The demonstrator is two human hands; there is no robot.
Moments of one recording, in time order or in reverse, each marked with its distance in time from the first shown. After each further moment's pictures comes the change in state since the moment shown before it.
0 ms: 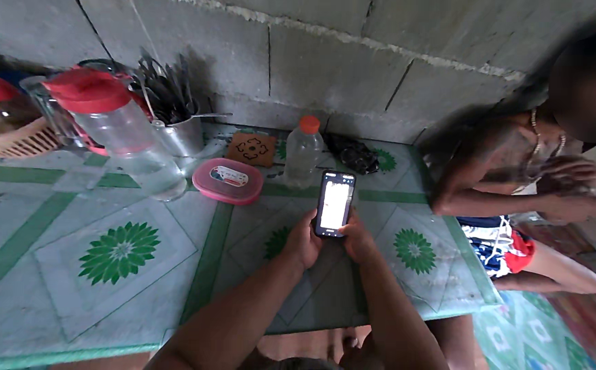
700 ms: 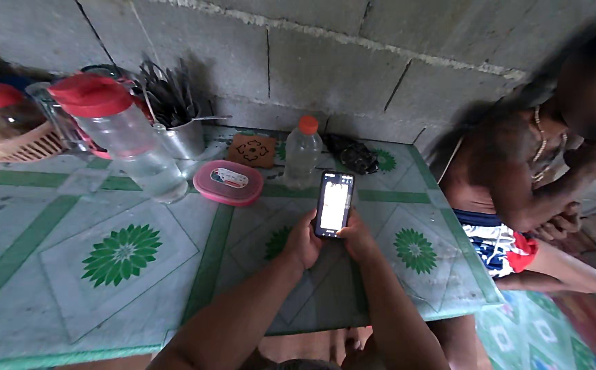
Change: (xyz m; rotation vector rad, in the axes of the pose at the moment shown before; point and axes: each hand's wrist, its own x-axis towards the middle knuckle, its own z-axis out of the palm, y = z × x) left_hand 0.000 0.000 -0.002 0.025 -0.011 0.003; right_hand 0.000 -0.004 -0.002 -0.090 -0.009 0.044
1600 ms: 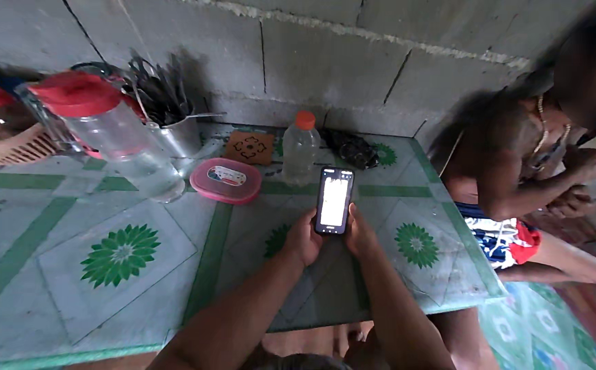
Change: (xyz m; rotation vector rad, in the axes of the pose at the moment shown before) left_hand 0.003 -0.003 0.001 -0.004 0.036 -0.008; right_hand -0.004 0.007 0.001 0.088 0.054 -0.026
